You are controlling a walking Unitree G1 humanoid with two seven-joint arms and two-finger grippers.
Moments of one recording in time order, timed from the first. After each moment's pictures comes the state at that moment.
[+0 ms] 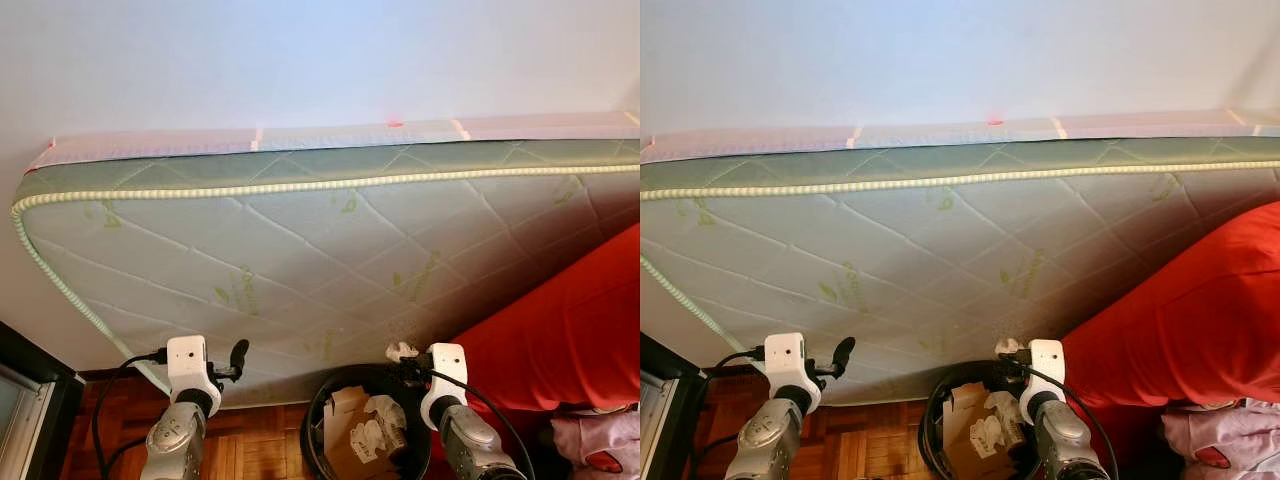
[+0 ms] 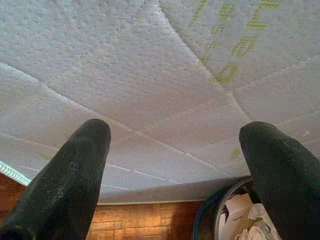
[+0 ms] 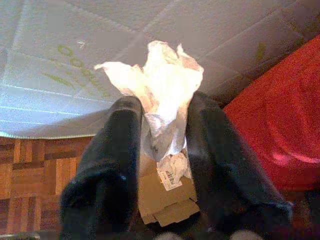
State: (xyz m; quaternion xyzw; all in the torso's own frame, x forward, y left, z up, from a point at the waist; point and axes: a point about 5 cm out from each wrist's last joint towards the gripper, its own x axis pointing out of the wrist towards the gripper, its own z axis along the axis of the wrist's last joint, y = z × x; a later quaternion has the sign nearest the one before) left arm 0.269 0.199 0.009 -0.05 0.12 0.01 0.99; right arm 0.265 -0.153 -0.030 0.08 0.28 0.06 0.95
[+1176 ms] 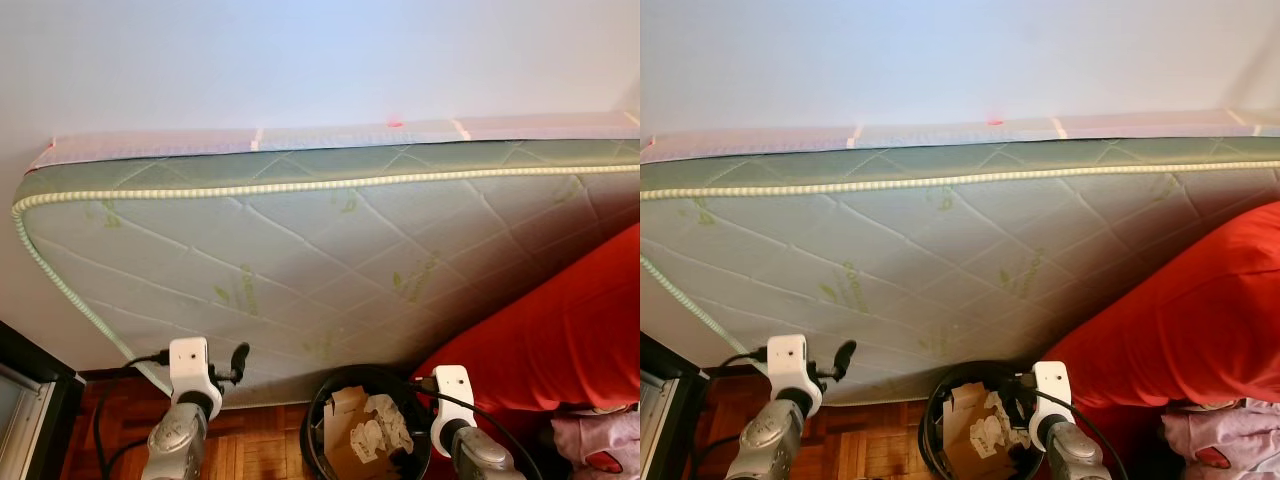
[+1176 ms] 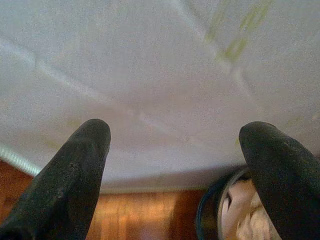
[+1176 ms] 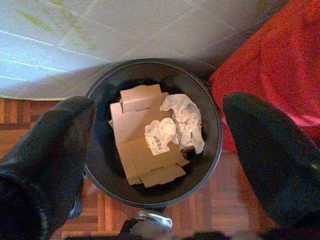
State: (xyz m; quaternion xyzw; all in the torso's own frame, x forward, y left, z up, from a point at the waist) left arm 0.265 0.200 -0.003 -0.05 0.15 0.02 0.99; right arm 0.241 -0.167 -0.049 0.06 0.34 0.06 0.94
